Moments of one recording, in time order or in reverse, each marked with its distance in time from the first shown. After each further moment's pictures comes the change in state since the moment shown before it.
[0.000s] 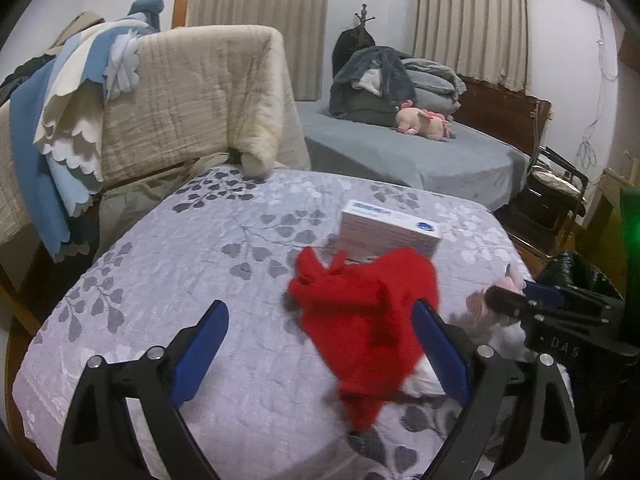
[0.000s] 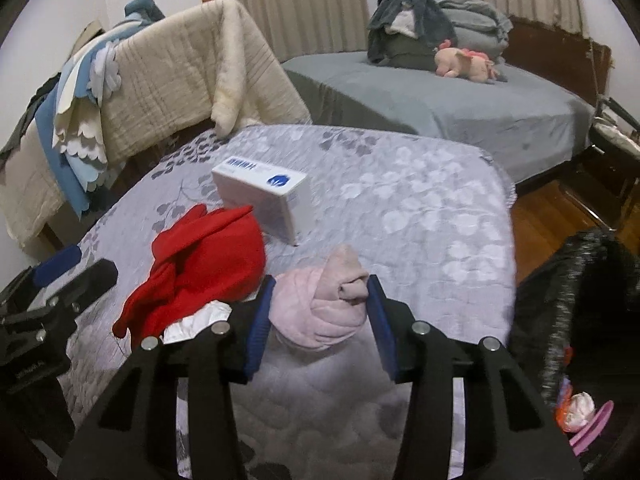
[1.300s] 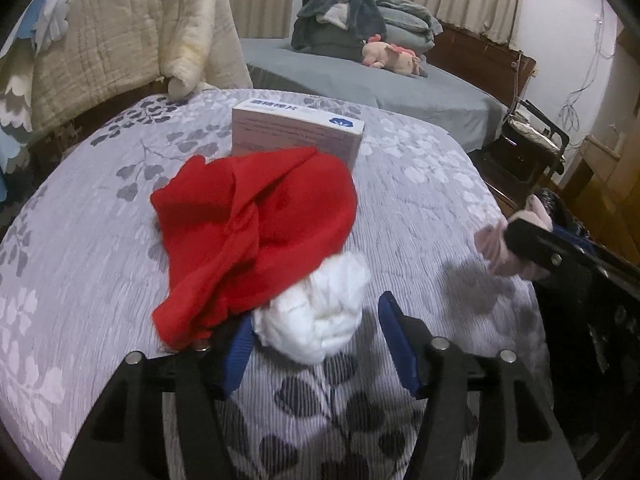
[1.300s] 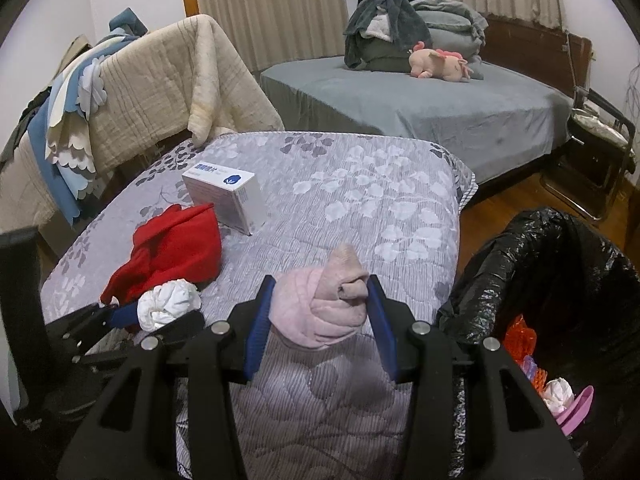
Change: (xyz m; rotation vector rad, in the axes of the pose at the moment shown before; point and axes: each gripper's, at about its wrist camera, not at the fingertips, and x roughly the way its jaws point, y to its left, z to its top) left arm 0.054 -0.064 -0.031 0.001 0.243 -0.110; right arm -0.027 -0.038 -0.018 0.033 -0.016 -0.040
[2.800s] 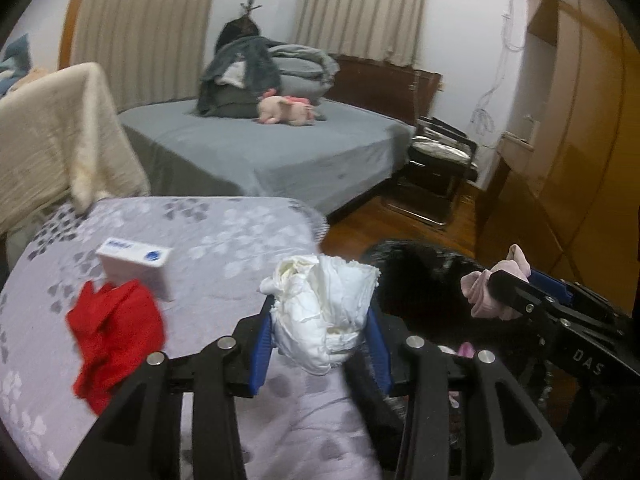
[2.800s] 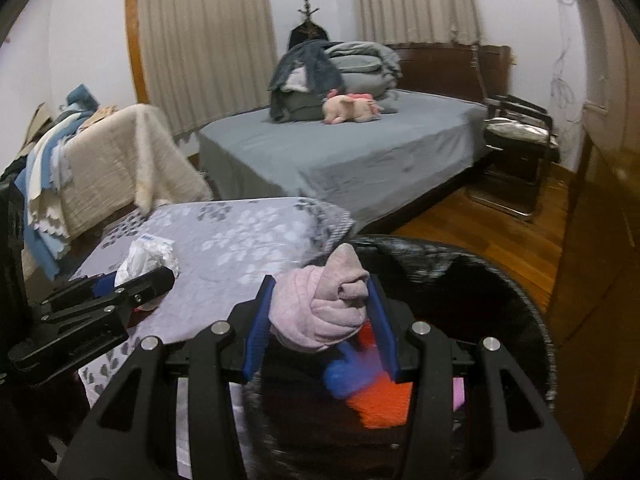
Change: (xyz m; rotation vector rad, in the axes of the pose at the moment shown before) left arm -0.080 -0.144 0.039 0.195 -0.174 -0.242; right arm -0.151 -0.114 -0.016 0.145 -0.174 -0.196
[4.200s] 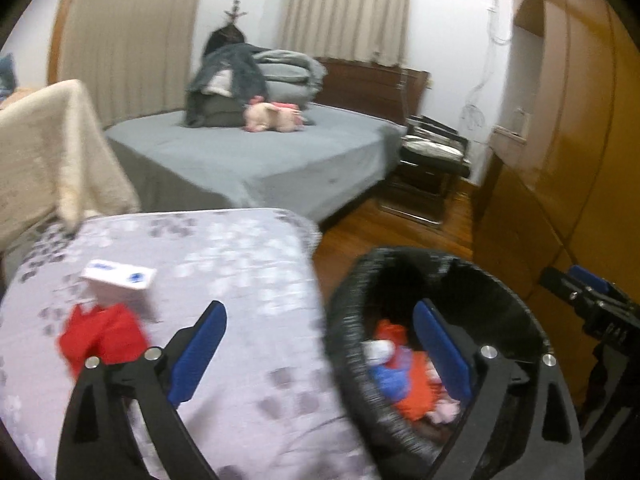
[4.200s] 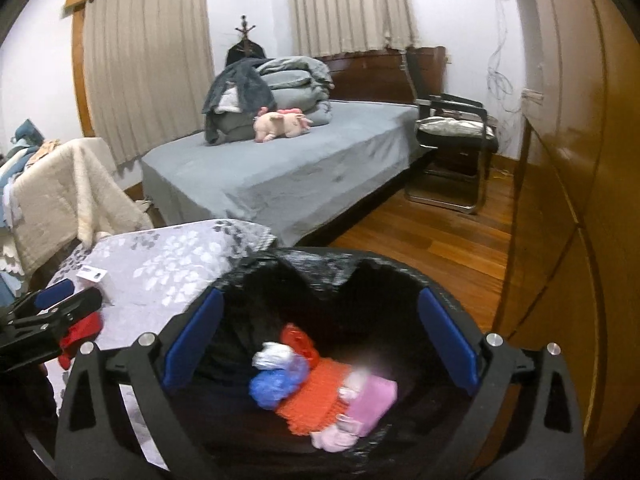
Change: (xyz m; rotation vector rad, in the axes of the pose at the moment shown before) left arm 0.008 0.004 0.005 0.033 -0.022 0.025; right arm -0.013 -0.055 -0.009 0.097 -0.056 -0.169
